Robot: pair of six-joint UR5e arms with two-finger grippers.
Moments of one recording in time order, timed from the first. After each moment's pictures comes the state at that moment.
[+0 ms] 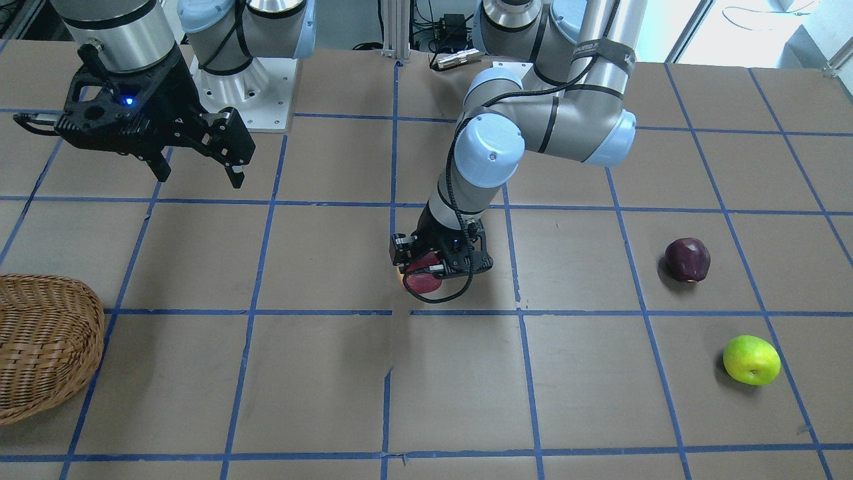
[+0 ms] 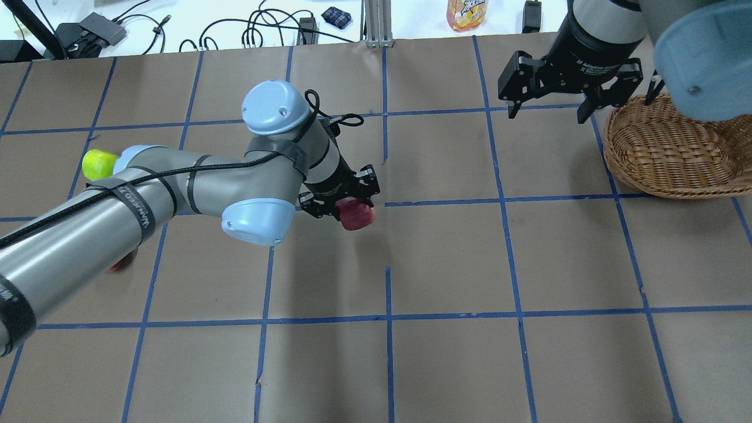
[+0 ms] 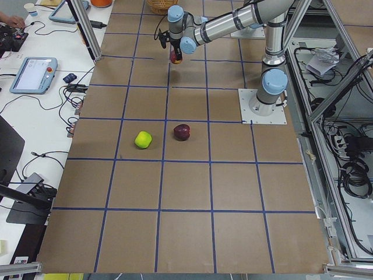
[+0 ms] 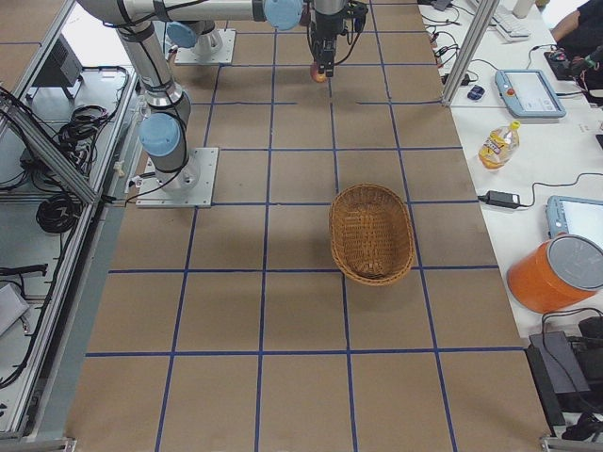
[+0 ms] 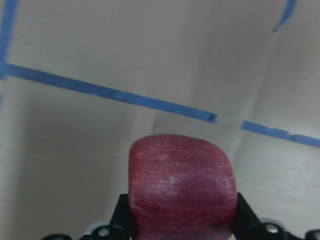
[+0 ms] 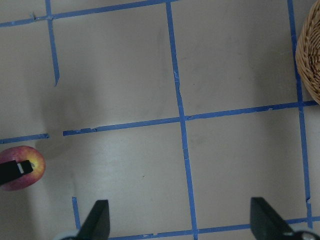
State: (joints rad) left arm -1.84 -1.90 -1.88 -0.85 1.35 -0.57; right arm 1.58 -1.58 1.58 -1.68 -1.54 0.13
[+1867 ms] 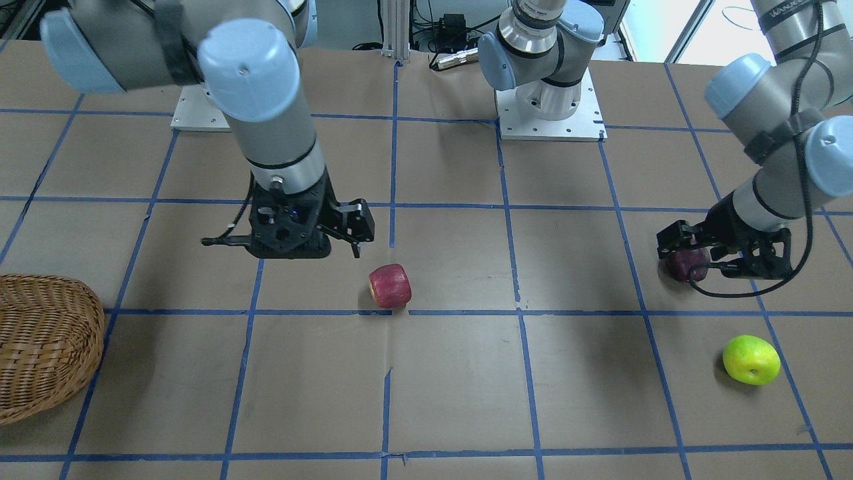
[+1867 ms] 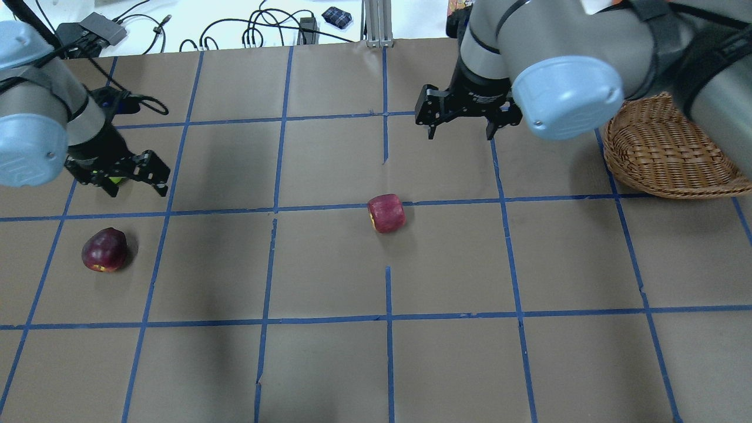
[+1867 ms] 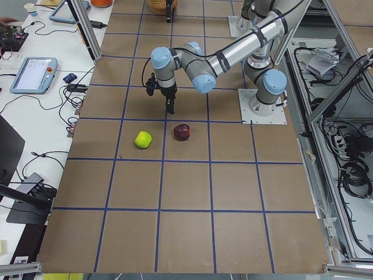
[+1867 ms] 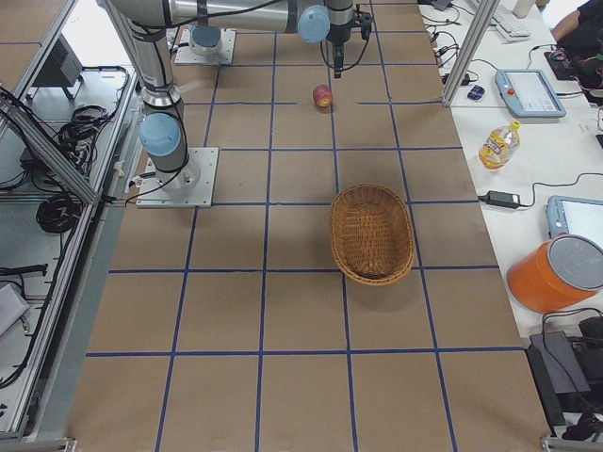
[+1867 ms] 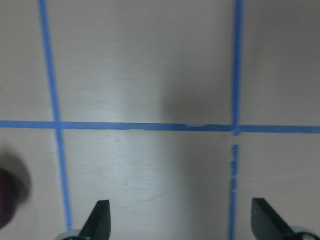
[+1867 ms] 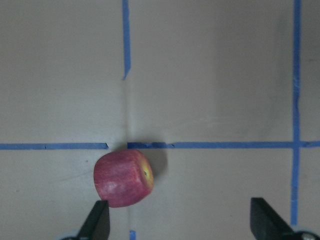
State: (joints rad) left arm -1.05 -1.78 -1.83 -1.22 1.62 0.55; right arm 1.84 -1.29 1.59 -1.96 -1.51 0.27
